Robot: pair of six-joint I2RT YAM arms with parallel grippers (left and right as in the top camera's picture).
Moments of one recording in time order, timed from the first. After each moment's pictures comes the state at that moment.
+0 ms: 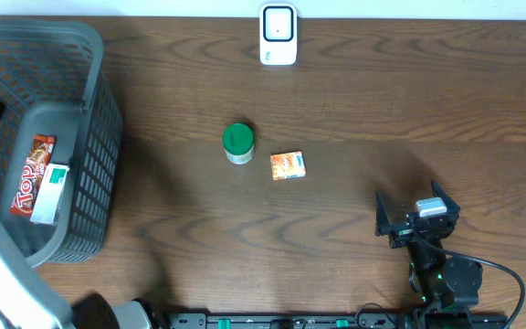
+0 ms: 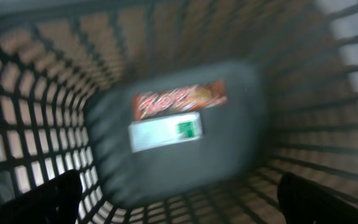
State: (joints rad) left arm 0.55 1.52 1.96 -1.47 -0.23 -0.67; right arm 0.02 0.04 0.01 -0.06 -0.15 -0.14
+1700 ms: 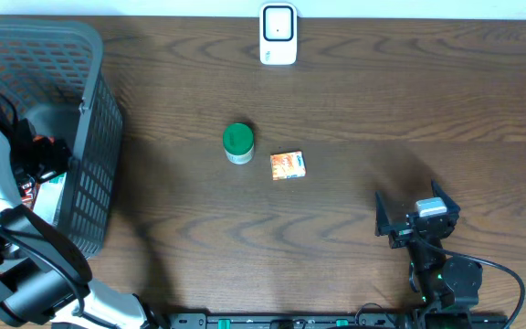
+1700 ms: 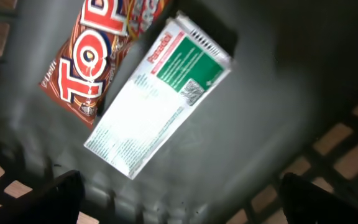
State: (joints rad) left arm 0.60 1.80 1.49 -1.19 -0.03 0.08; right arm 0.02 0.04 0.01 -0.06 -0.15 -0.14
